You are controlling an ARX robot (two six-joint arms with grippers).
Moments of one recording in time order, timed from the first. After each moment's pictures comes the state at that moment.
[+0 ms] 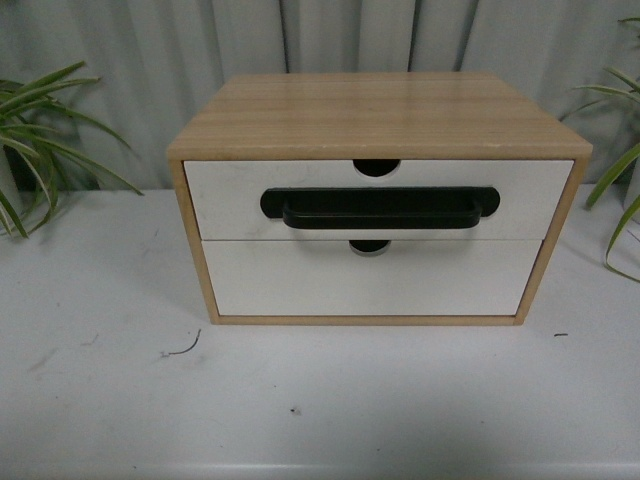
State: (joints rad) left arm 0.00 0.01 0.01 0.00 0.00 0.00; right arm 0.00 0.00 0.01 0.00 0.00 0.00
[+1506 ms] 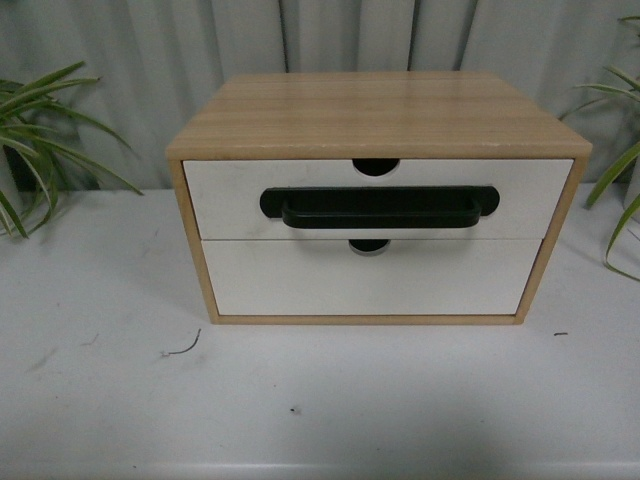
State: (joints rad) left arm -0.10 0.11 0.07 -0.14 -0.22 -0.11; right arm 0.03 0.27 0.03 0.22 0.12 0.07
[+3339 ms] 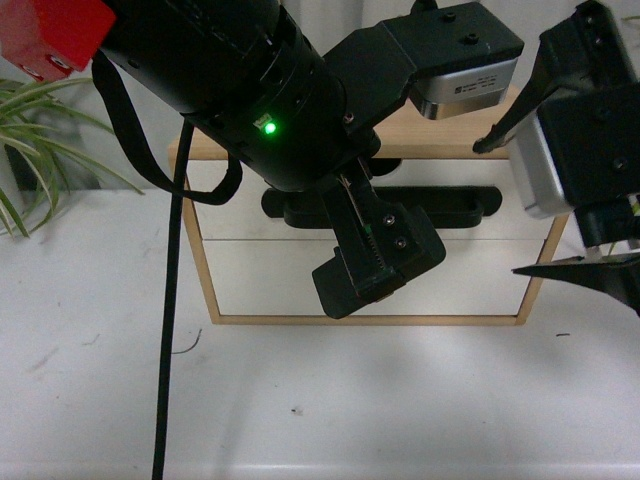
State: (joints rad) left arm -0.52 1.80 1.29 -0.32 0.20 0.79; right arm 0.15 1.68 1.06 -0.21 -0.51 -1.73
